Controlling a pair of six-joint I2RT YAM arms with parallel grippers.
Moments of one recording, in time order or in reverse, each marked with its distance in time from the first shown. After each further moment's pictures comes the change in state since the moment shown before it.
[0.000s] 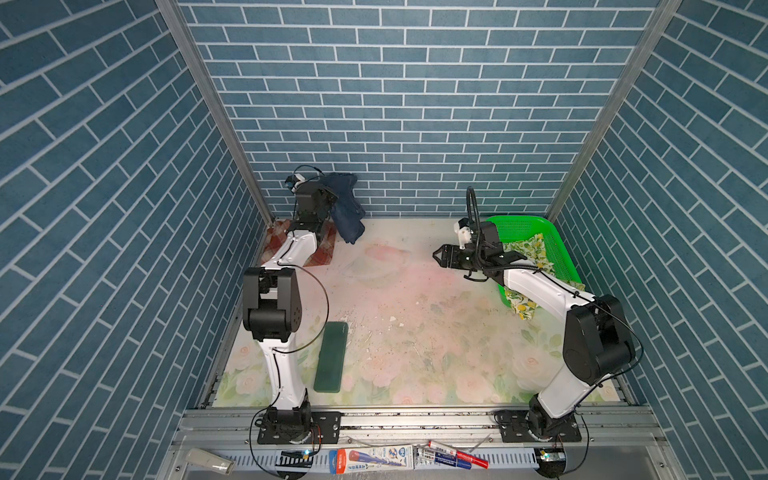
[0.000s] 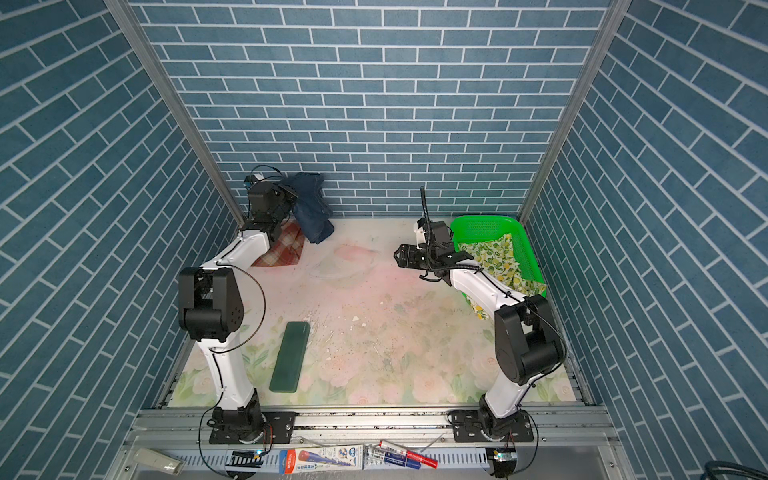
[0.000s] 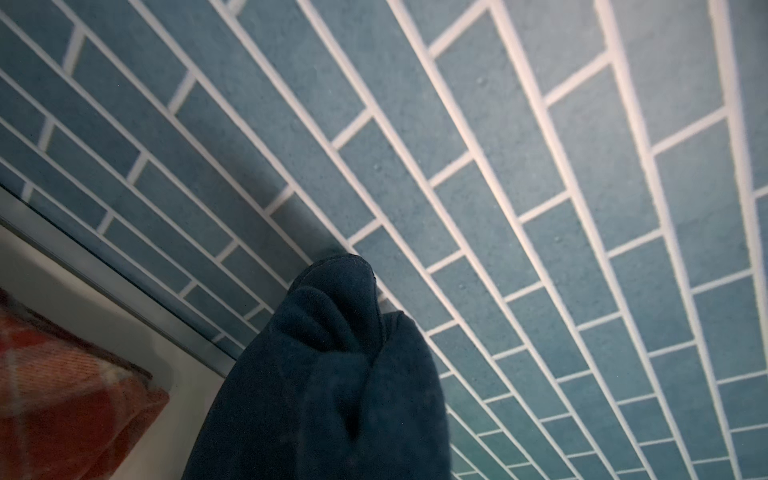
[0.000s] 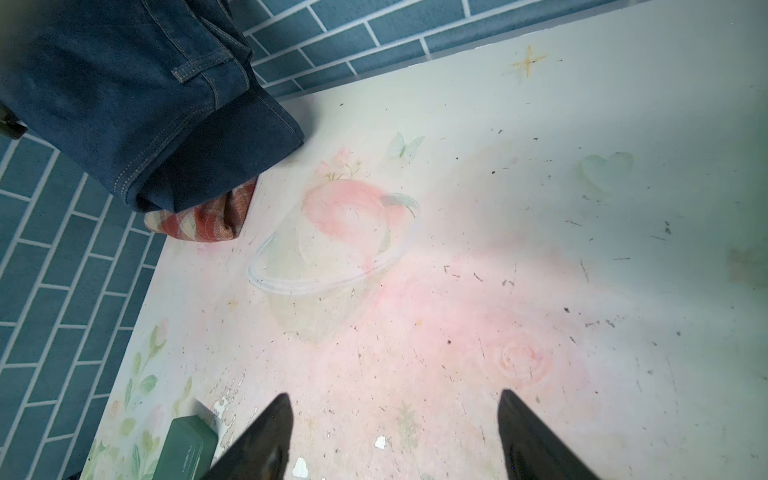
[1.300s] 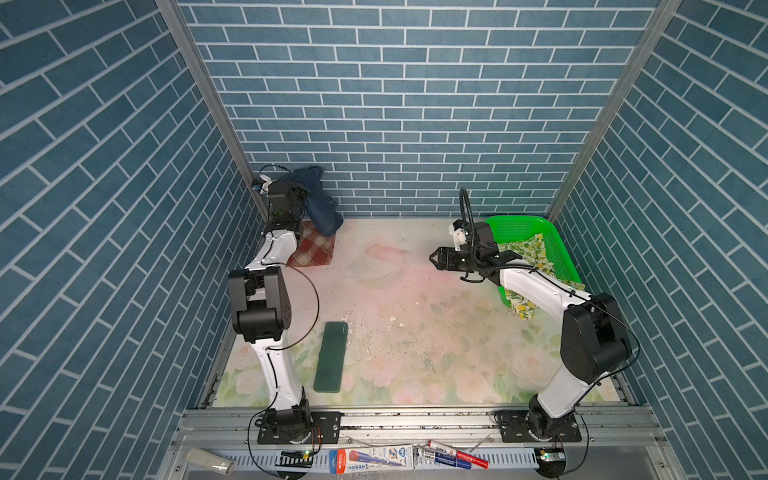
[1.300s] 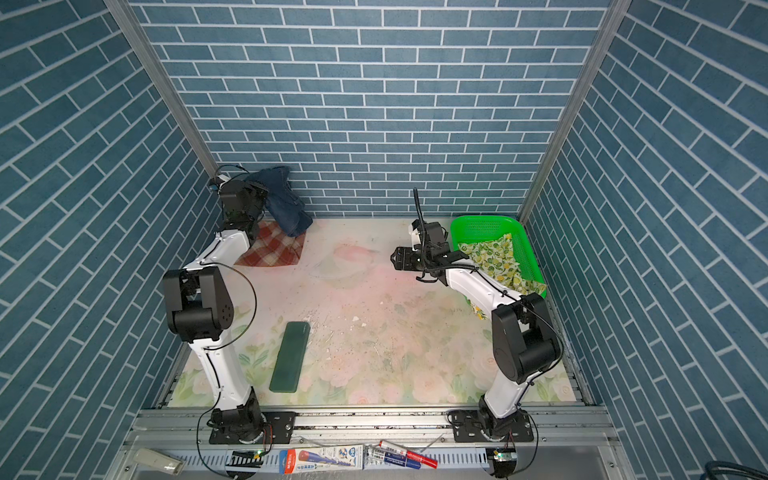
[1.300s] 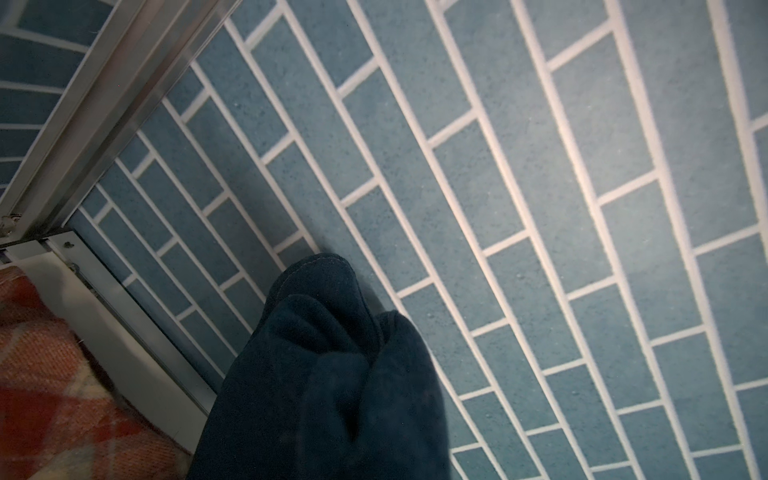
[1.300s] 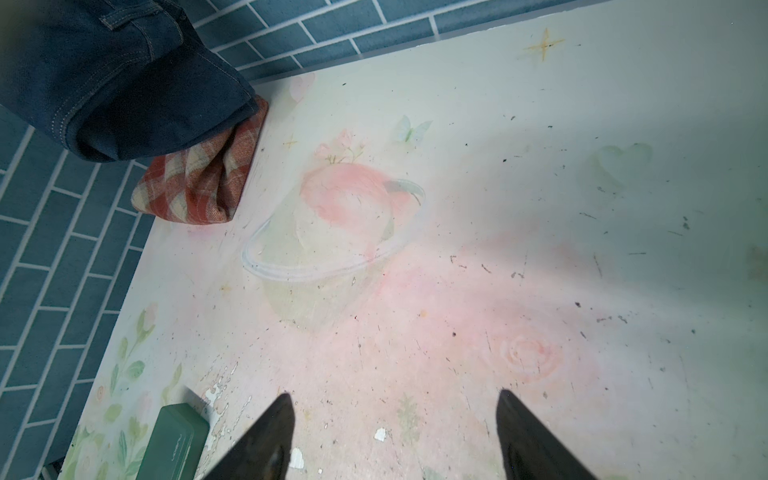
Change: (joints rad) left arm 0.139 0.000 0.010 0.047 -0.032 -0.074; right arm 0.029 0.017 0.021 -0.033 0.021 -0.026
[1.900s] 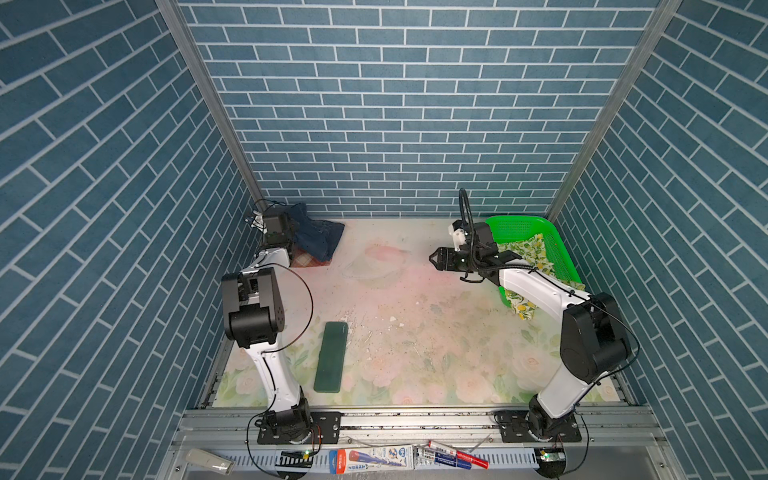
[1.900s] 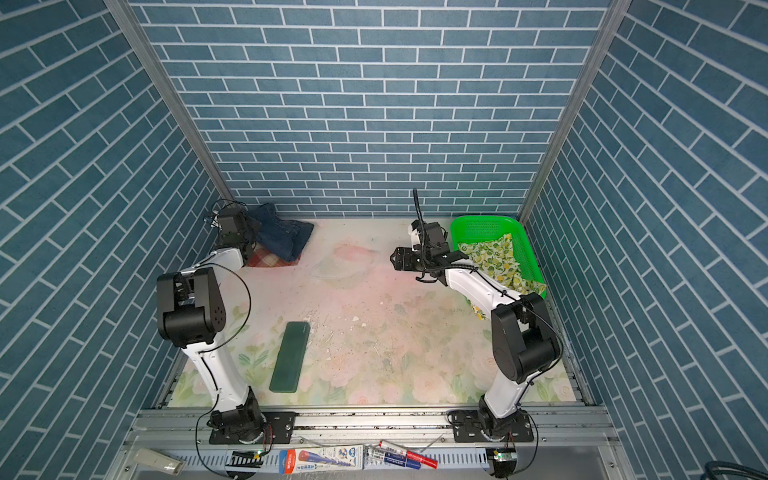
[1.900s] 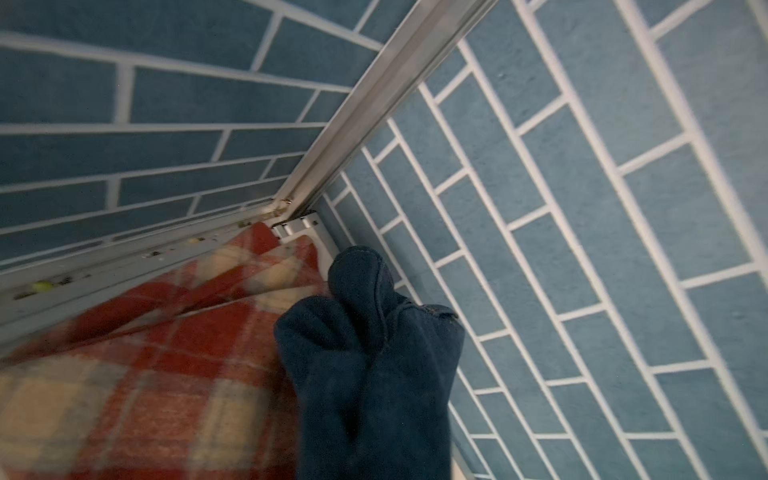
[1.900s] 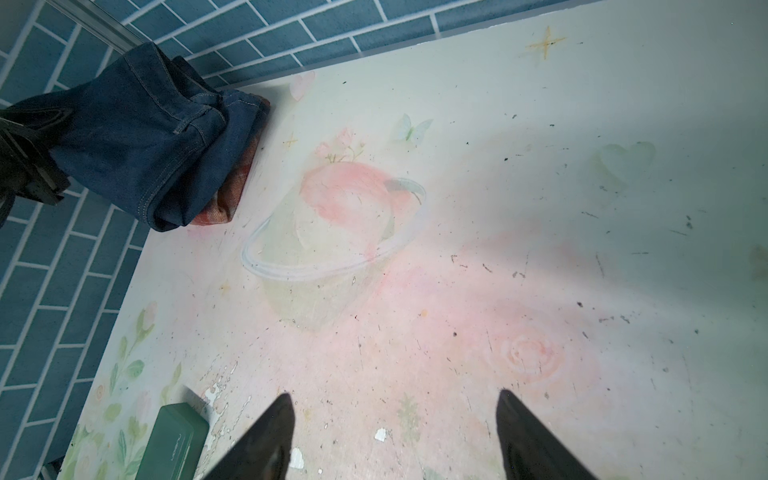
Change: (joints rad) left arm 0.074 -0.039 -0.270 -0.094 -0.150 0.125; right arm 0.003 0.002 0.000 0.002 0.000 0.000
